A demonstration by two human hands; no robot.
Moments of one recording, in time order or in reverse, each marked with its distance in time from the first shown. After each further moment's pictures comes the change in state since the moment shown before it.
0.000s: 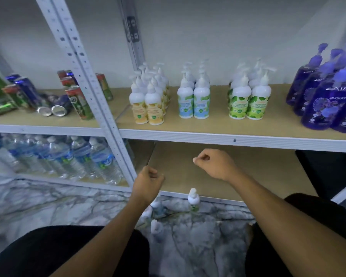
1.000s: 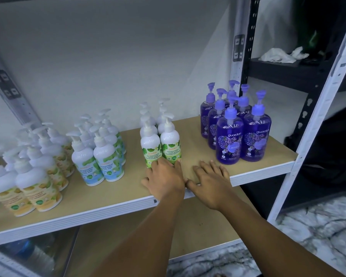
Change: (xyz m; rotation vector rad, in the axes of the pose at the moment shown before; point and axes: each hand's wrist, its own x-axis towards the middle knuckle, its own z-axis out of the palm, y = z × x) left_hand 0.062 0.273 0.243 0.225 0.192 0.272; right_hand 0.037 0.146 -0.146 -0.375 0.296 0.183
